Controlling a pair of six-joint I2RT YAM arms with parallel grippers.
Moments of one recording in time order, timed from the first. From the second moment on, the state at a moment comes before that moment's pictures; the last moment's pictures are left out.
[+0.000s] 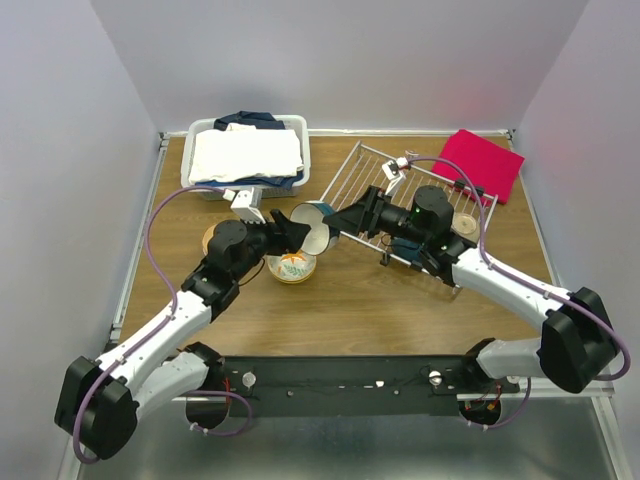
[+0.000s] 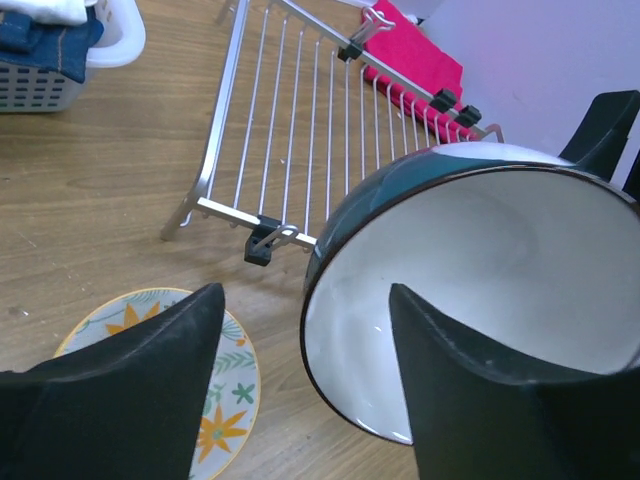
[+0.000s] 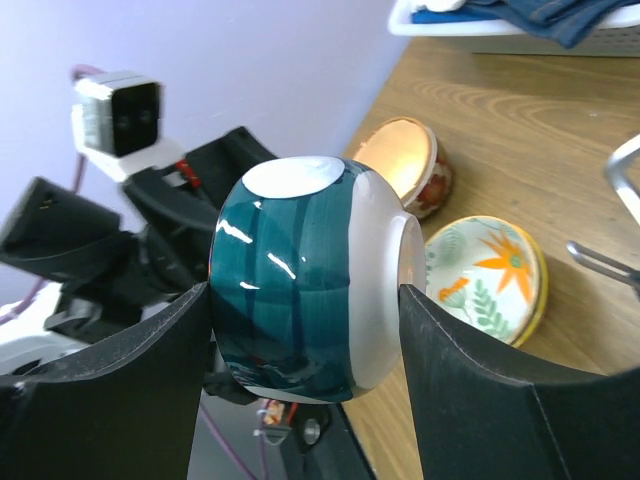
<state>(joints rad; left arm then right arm) -0.53 0.93 0.56 0.21 0.05 -0.59 0.62 1.31 0.84 0.40 -0.47 0.84</state>
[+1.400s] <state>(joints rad) -0.68 1.02 0.75 -0.31 0.06 -0.45 0.62 1.08 0.92 -0.18 0.07 0.41</state>
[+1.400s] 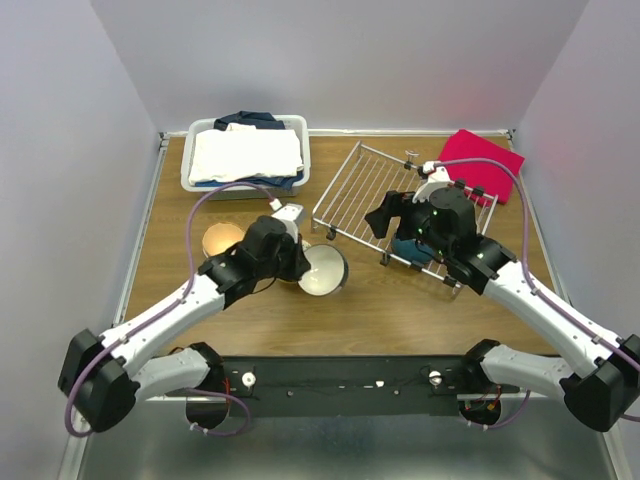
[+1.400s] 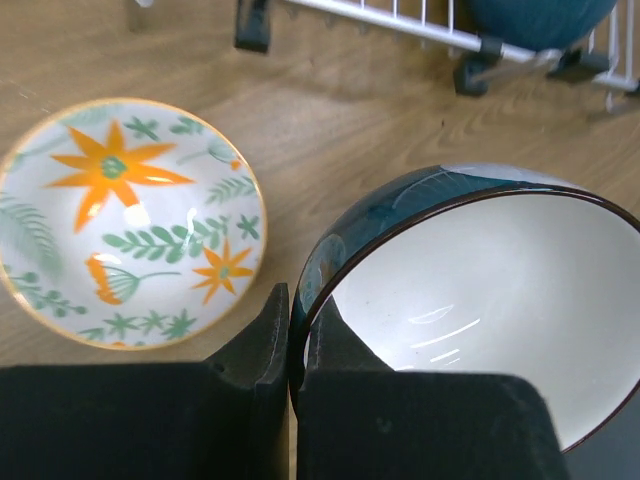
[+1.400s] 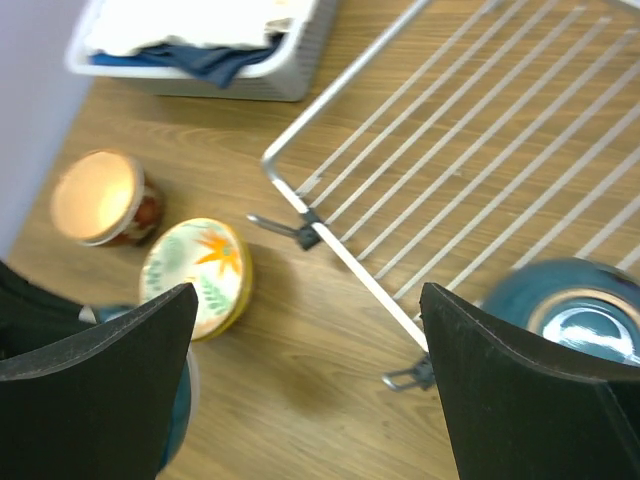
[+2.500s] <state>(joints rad) -0.97 1.60 0.97 -0.39 -0.20 -0.47 0.62 0.97 0.81 -0.33 0.34 0.37</state>
